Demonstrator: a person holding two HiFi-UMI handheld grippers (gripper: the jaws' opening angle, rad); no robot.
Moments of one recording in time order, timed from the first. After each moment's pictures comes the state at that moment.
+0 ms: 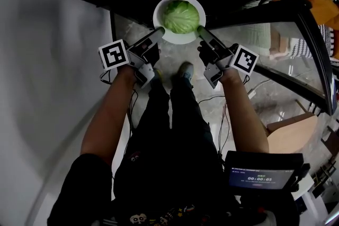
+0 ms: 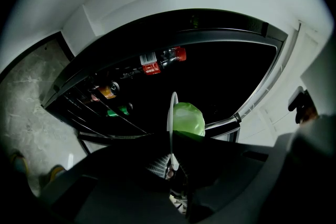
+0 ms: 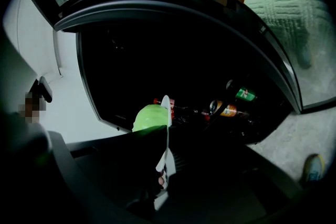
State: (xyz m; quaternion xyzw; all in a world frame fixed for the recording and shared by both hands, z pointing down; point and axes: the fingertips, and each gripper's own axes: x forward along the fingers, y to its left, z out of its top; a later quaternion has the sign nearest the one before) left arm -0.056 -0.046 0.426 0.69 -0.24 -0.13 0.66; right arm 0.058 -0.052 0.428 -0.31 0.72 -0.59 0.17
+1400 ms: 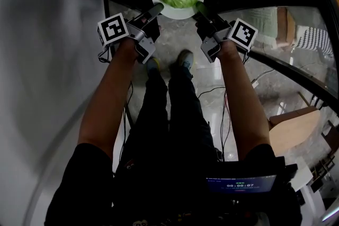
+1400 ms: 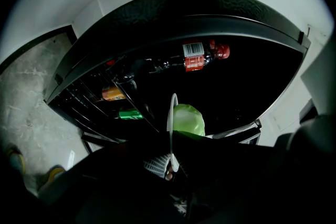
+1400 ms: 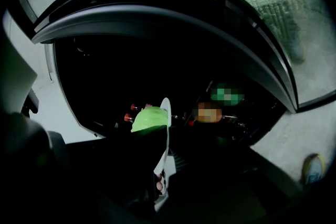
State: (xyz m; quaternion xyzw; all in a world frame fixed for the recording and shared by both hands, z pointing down) left arm -0.060 -0.047 0.411 0.68 -0.29 -0.11 0.66; right arm 0.062 -0.054 0.415 -0.35 0.69 -0.61 0.18
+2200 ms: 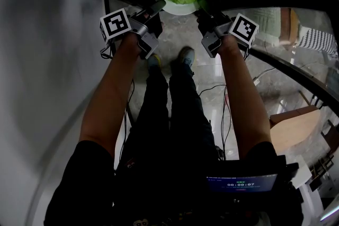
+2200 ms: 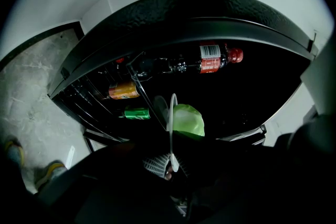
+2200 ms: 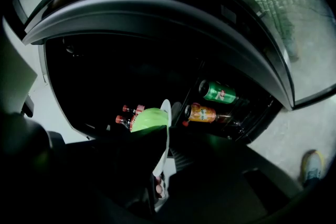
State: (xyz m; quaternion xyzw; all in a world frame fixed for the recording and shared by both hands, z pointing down) left arm -0.058 -0.043 0.425 0.66 -0.30 -0.12 0.68; right arm 0.065 -0.054 0.429 -0.36 0.67 -0.62 0.17
